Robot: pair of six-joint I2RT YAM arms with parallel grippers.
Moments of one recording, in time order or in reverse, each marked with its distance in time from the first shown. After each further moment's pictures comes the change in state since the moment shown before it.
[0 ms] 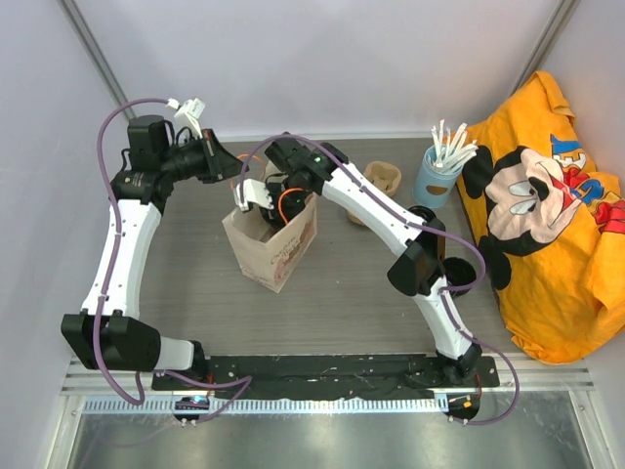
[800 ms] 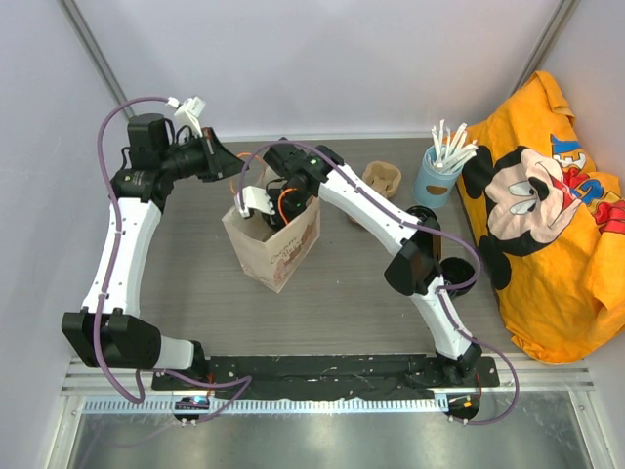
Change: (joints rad) left arm 0.000 0.011 0.012 -0.004 -0.002 0.002; right arm 0.004 0.024 0.000 -0.045 0.019 -0.022
